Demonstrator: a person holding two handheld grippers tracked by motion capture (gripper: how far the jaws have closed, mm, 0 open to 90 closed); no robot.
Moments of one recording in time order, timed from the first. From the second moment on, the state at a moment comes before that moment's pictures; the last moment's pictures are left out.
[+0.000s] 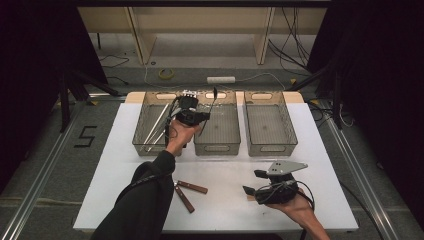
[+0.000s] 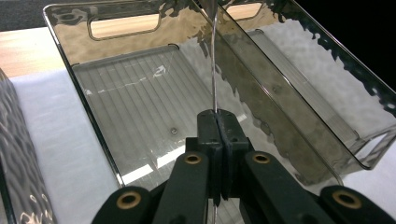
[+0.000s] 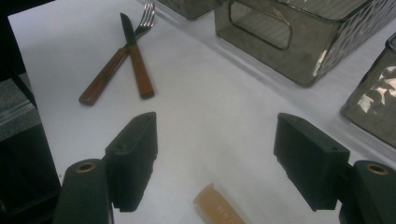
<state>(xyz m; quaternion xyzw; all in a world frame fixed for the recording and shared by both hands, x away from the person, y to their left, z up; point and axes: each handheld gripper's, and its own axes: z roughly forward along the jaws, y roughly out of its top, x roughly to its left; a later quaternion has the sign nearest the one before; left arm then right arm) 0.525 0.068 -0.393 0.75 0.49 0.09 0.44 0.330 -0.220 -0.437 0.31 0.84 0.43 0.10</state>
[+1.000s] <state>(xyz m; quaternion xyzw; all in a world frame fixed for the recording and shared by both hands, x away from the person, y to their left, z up) 0.534 0.065 -0.401 0.74 0.50 0.10 0.44 0.329 -0.219 -0.437 0.31 0.84 0.43 0.10</state>
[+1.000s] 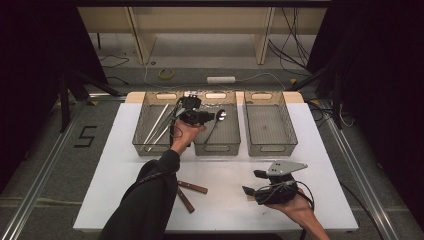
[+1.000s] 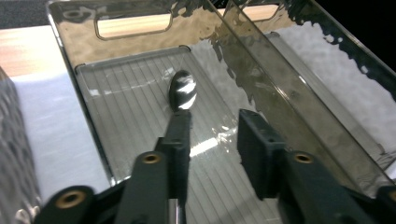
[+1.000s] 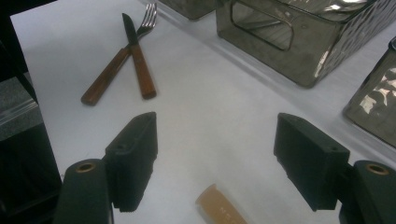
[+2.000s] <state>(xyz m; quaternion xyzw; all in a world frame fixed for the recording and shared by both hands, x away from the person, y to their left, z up) 0.429 0.128 -0.394 0.76 0.44 0.08 0.47 0.336 -0.236 -0.434 0.32 0.85 0.41 0.10</state>
